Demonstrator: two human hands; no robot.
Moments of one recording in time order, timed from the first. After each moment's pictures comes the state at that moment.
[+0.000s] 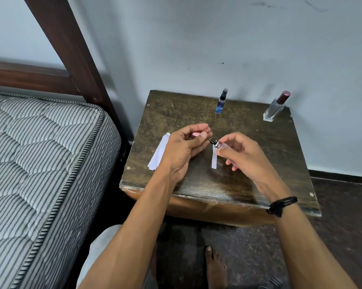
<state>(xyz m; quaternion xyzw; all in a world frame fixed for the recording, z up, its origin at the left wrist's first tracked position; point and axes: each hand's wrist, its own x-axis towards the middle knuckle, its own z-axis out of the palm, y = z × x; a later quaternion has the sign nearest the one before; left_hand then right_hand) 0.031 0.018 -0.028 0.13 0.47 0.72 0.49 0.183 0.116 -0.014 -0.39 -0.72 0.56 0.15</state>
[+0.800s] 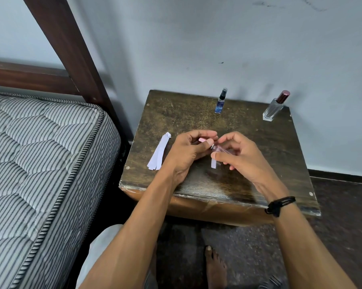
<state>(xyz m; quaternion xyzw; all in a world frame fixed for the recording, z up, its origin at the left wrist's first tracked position) 0.035 0.019 -0.036 0.23 0.52 0.65 0.49 0.183 0.116 -0.016 -0.36 -0.74 0.55 0.14</state>
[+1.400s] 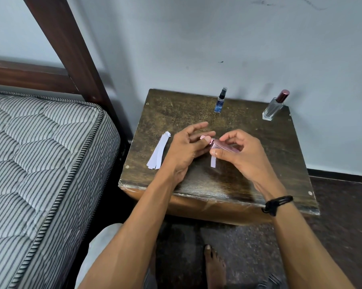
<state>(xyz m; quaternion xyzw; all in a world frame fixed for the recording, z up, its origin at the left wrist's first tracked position) 0.036 0.018 -0.030 0.21 0.53 0.67 0.48 0.183 0.116 -0.017 -0.38 -0.76 0.50 0.20</state>
